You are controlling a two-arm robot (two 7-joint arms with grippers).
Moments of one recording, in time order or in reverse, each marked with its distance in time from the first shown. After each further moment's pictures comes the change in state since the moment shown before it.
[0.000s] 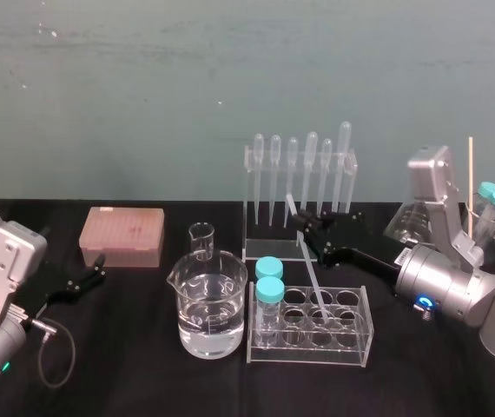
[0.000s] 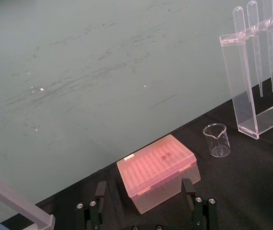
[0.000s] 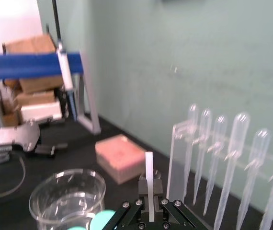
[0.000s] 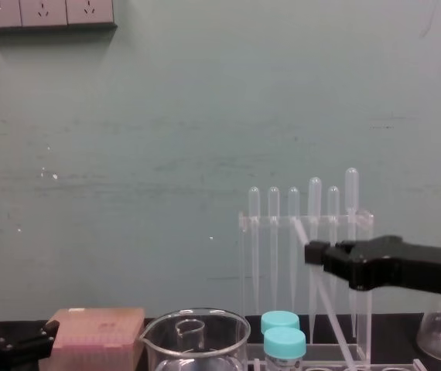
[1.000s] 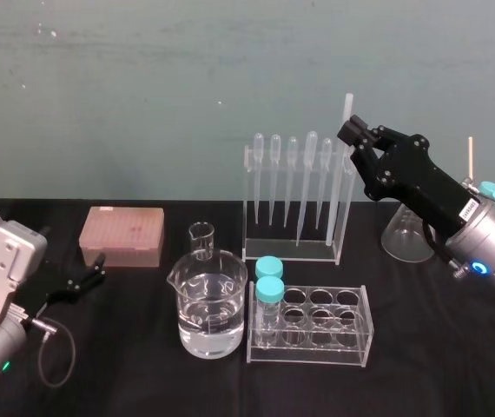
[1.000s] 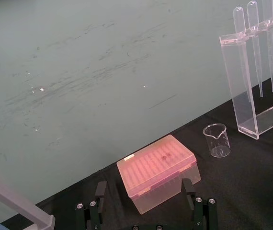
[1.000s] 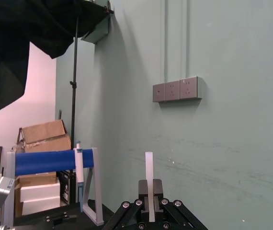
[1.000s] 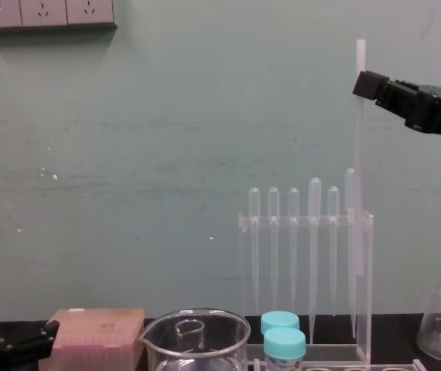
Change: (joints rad) left arm 0.000 0.000 0.000 0.000 0.000 0.000 0.000; right arm -0.137 0.021 0.197 -0.256 0.156 -0.174 0.040
